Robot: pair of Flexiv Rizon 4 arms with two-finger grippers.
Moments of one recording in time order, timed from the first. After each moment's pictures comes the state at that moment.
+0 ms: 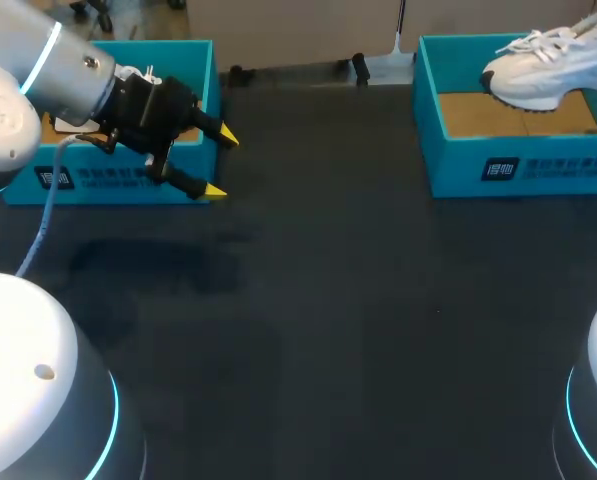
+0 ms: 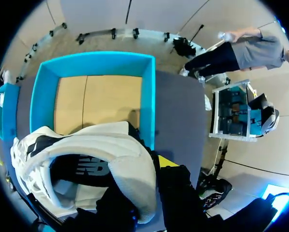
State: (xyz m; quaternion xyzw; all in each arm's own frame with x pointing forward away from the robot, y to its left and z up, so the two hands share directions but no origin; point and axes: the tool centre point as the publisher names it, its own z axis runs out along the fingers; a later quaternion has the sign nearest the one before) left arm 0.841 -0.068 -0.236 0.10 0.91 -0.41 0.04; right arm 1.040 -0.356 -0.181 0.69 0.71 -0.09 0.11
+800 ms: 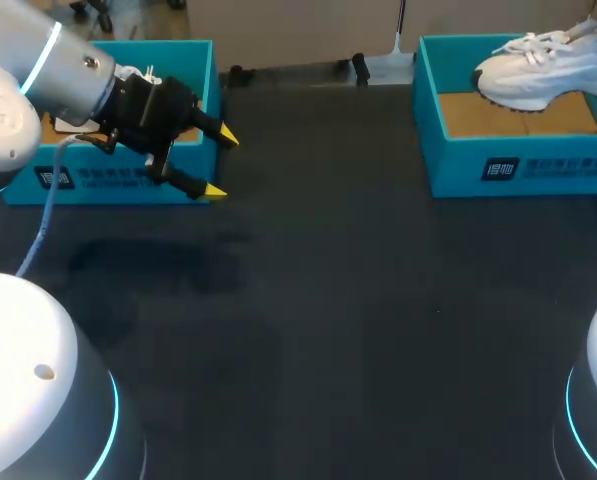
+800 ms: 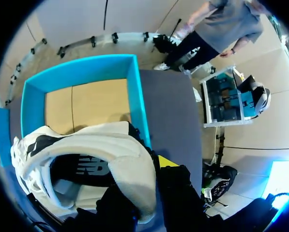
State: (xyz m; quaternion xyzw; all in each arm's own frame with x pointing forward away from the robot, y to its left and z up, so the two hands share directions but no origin) left arm 0.841 -0.068 -0.236 0.10 0.91 -0.41 0.04; right arm 1.034 -0.357 -0.192 0.75 0.64 -0.10 0.15
